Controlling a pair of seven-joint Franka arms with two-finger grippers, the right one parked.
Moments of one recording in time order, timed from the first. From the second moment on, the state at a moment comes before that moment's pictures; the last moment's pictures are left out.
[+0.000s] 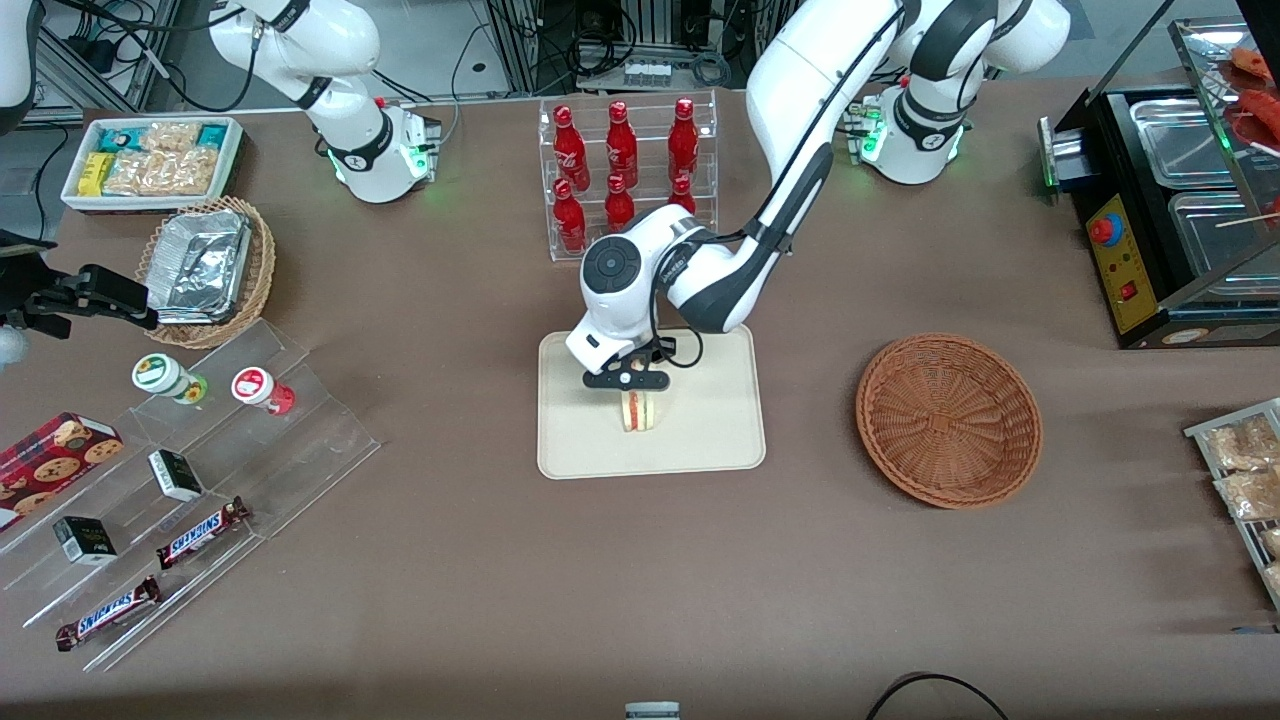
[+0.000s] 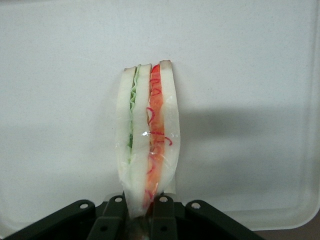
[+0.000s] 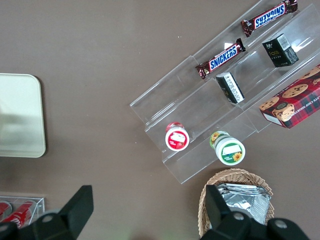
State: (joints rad) arm -0.83 0.76 -0.05 -1.45 0.02 2.15 -0.84
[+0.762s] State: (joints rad) arm -0.80 0.66 -0.01 -1.40 0.02 2.03 -0.87
